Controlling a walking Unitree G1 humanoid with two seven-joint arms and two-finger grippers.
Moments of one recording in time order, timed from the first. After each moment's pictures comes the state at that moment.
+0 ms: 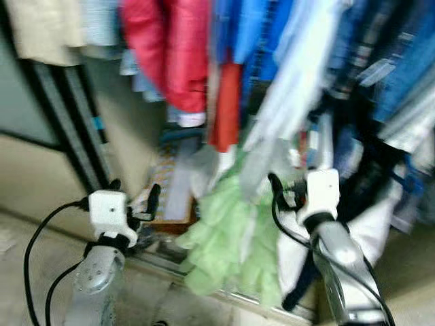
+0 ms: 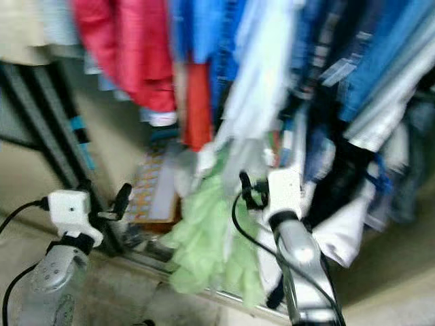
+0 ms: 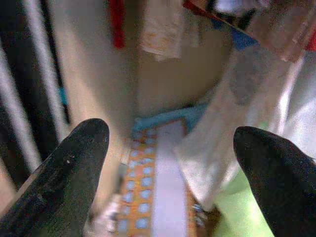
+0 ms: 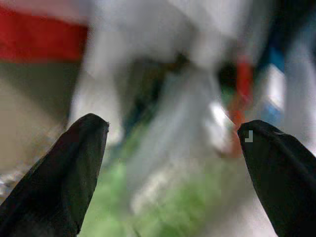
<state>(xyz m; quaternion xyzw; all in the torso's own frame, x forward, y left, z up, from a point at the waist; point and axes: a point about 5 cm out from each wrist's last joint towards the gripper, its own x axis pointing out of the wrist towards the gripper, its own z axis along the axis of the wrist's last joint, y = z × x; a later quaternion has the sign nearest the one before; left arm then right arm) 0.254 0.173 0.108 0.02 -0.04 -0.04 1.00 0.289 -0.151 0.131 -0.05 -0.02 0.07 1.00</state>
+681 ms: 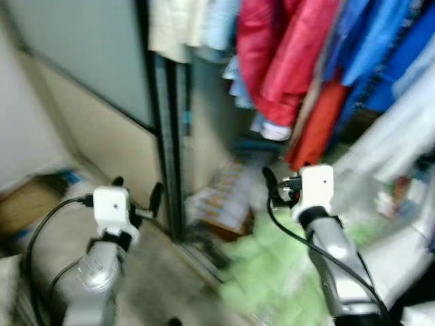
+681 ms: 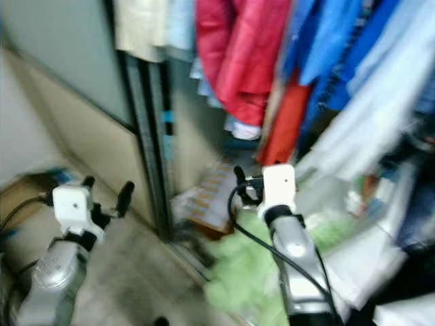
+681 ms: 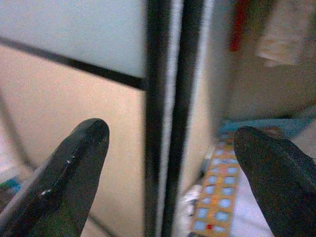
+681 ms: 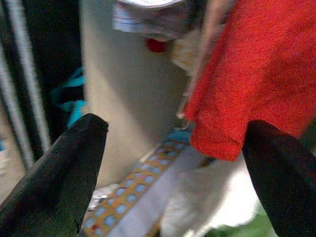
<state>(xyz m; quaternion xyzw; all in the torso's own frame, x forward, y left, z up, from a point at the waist) 0.257 0.169 0.106 0.00 -0.03 -0.05 1.00 0.295 -0.150 0.127 -0.04 -0.02 0.07 1.00</state>
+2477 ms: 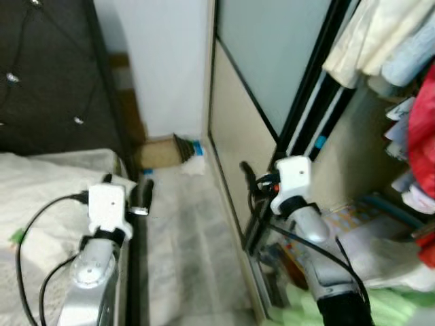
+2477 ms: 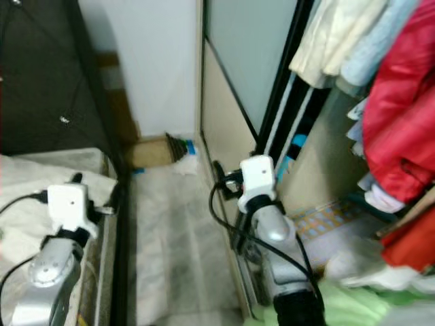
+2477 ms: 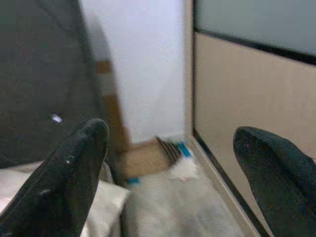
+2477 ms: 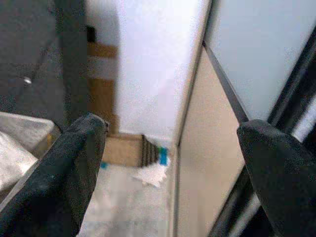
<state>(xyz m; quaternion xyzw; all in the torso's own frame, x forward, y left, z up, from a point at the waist) 0.261 0.178 0.116 0.05 -0.04 -0.02 1.00 0.311 -0.119 0.130 -0.05 -0.05 0.15 0.99</state>
